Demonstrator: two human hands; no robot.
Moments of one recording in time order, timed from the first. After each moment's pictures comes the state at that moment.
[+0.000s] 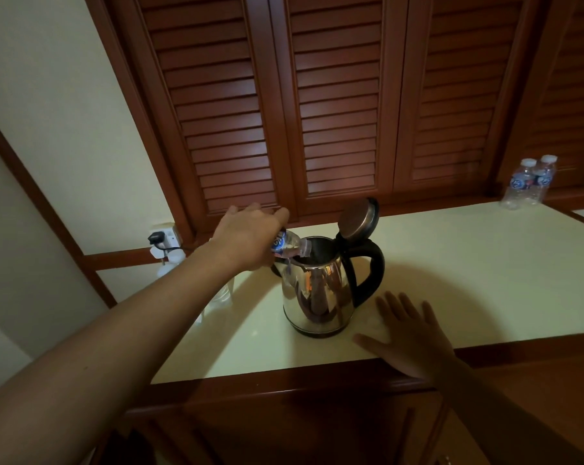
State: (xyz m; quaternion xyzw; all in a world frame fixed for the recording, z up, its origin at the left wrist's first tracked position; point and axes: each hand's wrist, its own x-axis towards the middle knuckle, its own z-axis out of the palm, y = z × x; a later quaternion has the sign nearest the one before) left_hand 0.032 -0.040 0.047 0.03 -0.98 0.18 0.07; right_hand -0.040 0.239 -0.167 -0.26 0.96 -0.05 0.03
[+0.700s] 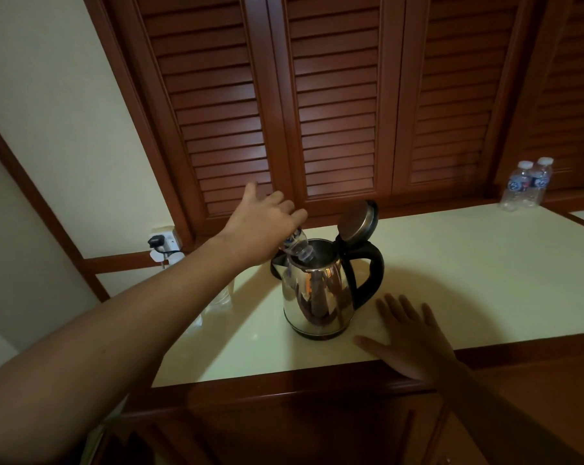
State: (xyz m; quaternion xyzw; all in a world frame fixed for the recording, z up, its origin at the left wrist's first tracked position) left_hand 0.021 -0.035 0.055 -0.09 -0.92 0.36 0.16; right_hand -0.039 0.240 -0.167 -0.26 0.96 -0.06 0.03
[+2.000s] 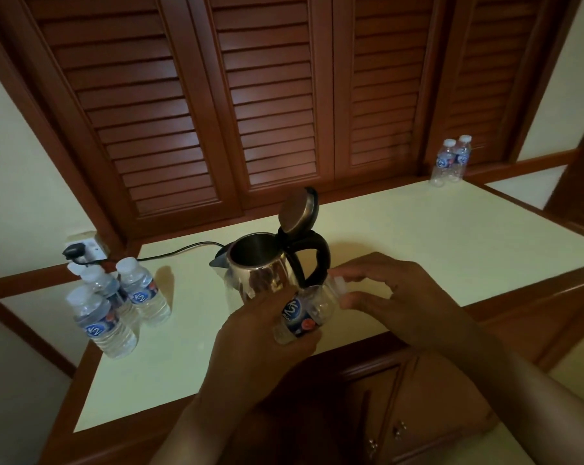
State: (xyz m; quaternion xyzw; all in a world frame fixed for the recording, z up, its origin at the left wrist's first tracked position) left_hand 0.106 0.057 -0.056 0.00 -0.93 -0.33 0.15; right_hand 0.012 0.282 -0.042 -0.37 0.81 -0.46 -0.07
